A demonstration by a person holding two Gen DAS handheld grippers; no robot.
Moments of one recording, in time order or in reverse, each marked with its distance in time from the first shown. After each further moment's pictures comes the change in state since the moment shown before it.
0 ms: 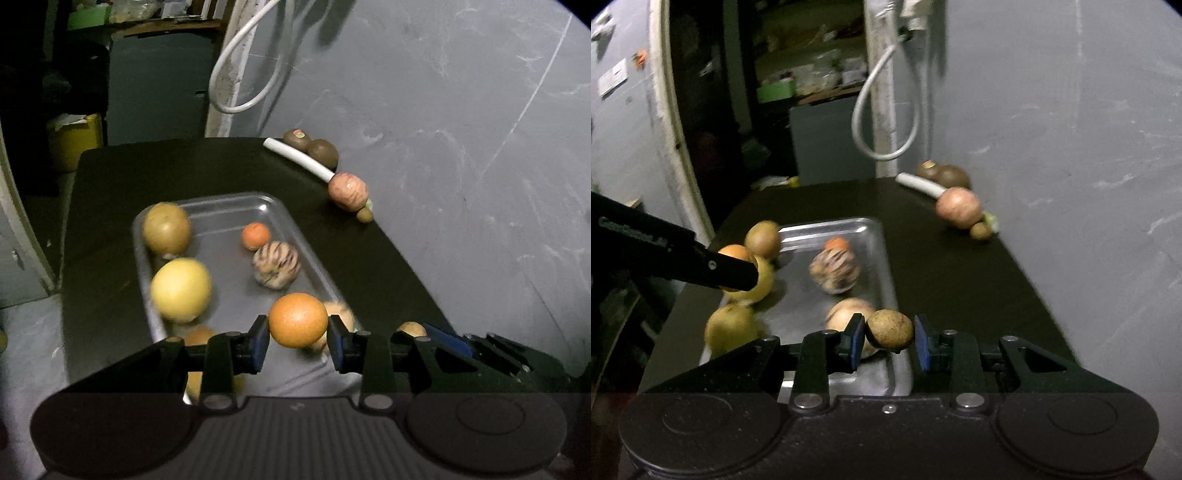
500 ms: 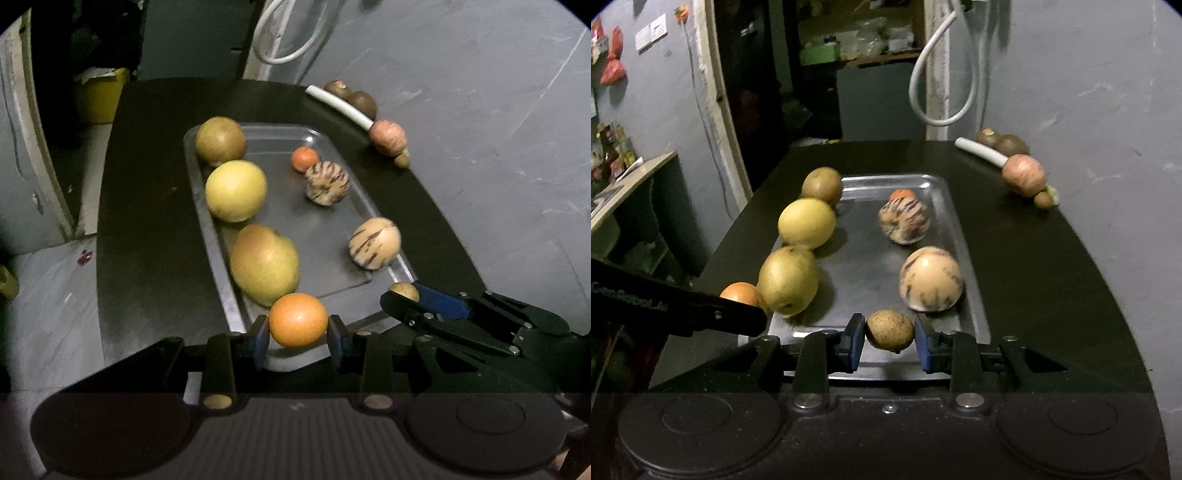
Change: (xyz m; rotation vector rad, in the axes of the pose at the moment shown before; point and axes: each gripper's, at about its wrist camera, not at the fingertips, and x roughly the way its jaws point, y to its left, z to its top) left arm 0.000 0.036 -0.055 -0.085 0.109 0.049; right arm 0.011 0.046 -0.023 -0.089 0.098 0.092
